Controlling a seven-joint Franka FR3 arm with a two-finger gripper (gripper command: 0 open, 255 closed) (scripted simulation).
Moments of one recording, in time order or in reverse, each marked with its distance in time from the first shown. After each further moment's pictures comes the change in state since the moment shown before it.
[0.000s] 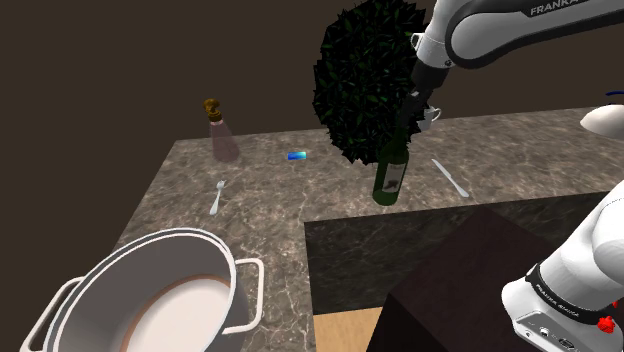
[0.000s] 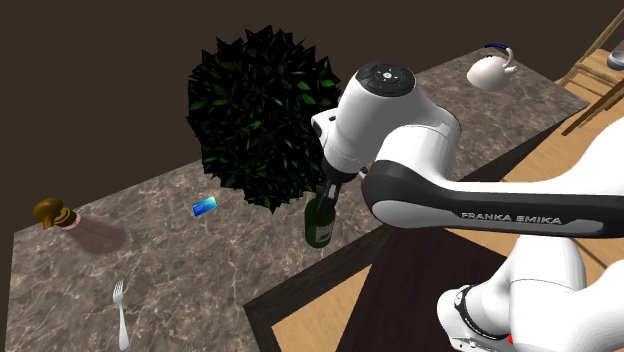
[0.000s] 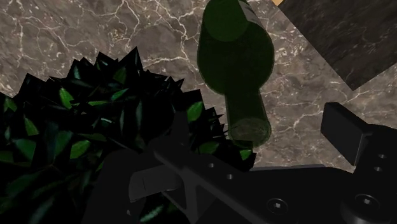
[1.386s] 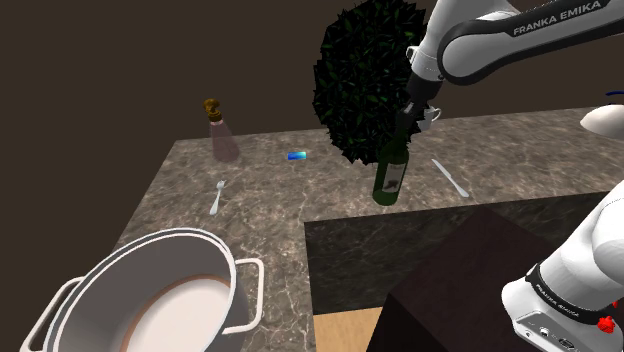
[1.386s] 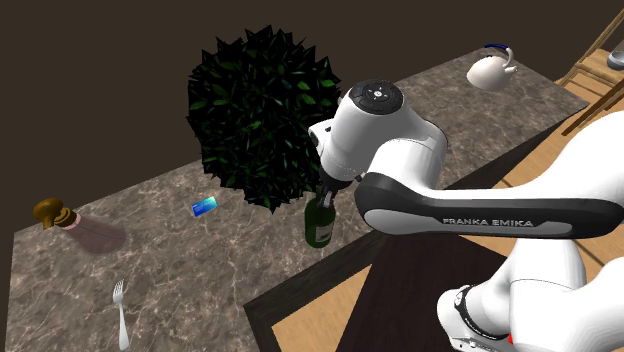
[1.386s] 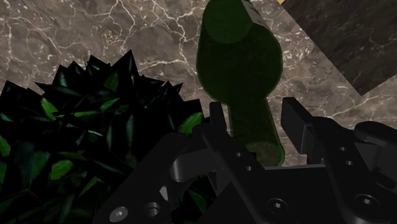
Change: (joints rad) arm 0.000 0.042 -0.003 -0.041 -0.001 0.084 0.000
